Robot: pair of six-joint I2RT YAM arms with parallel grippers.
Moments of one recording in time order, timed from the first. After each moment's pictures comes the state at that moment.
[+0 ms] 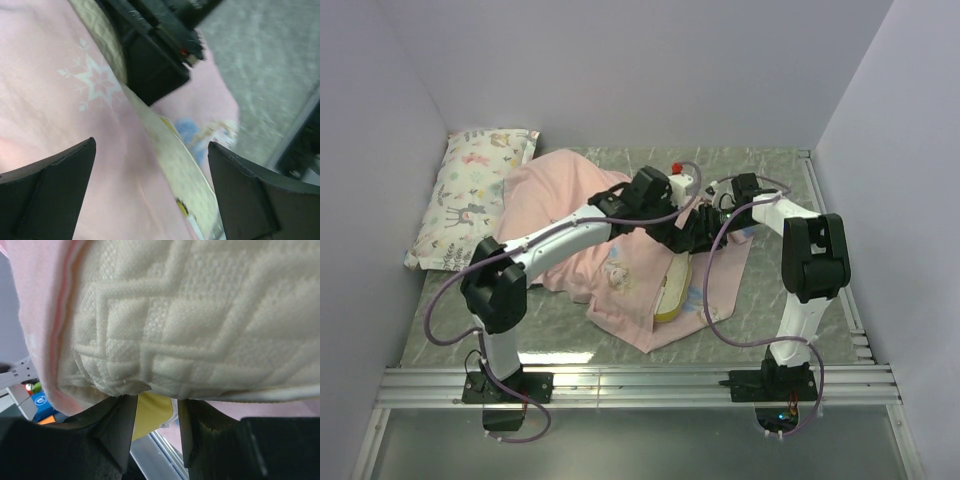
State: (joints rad) left arm -0.78 1.82 1.59 -0.47 0.31 -0.16; right arm 0.12 1.93 1.27 -0.64 -0.90 0.18
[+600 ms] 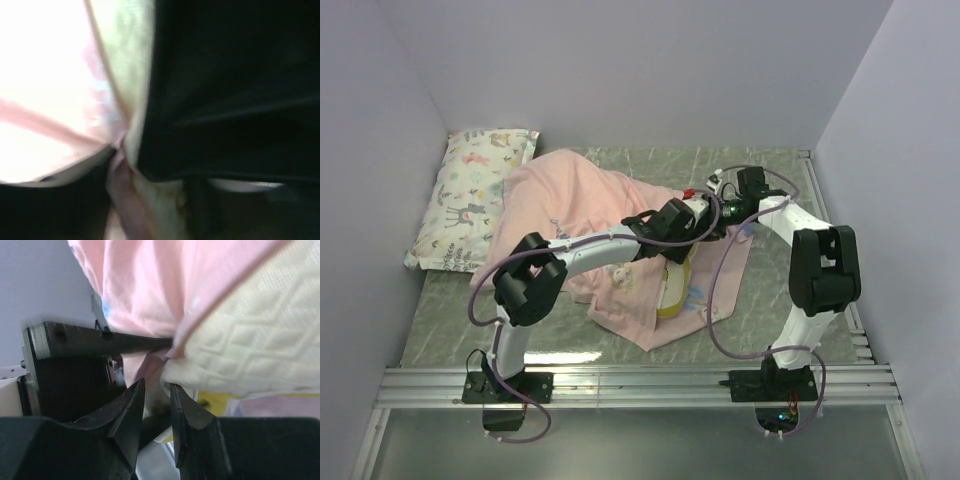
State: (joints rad) left arm -0.91 2.00 1.53 -0.31 -0.12 -0.22; right arm 0.12 1.81 1.22 -0.50 -1.02 0.30
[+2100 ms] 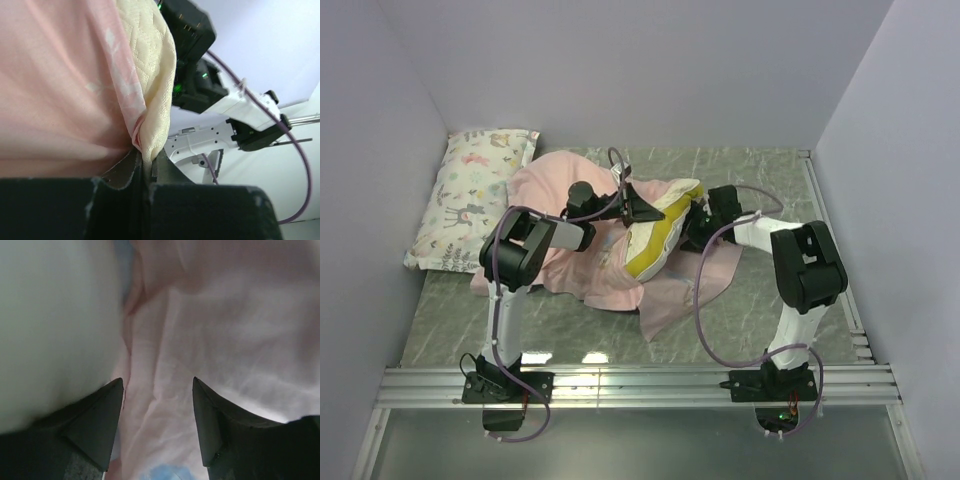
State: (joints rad) left arm -0.44 2.15 1.16 1.21 1.04 -1.55; right arm 0.28 1.85 1.08 -0.14 -0.41 0.79
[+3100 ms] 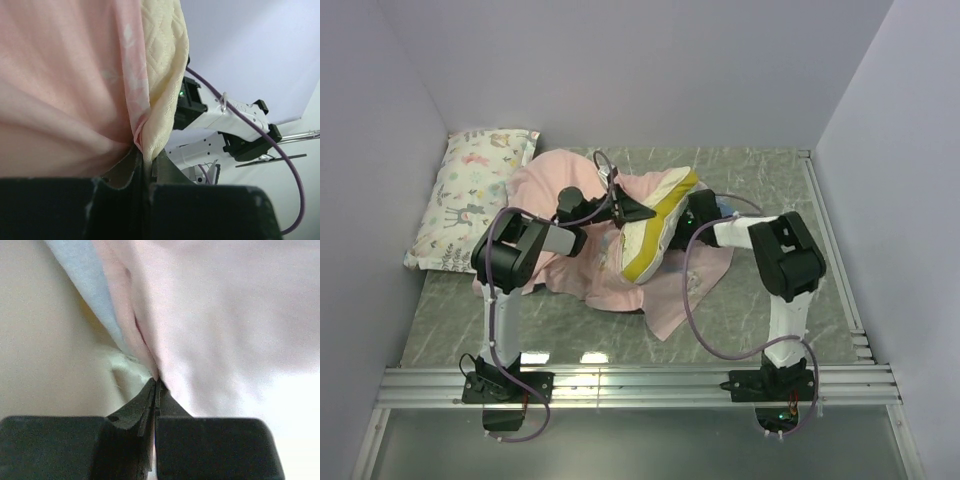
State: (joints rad) left arm -0.40 2.11 1.06 1.28 0.97 -1.59; right arm 0.37 2.01 1.10 0.08 -0.40 1.06
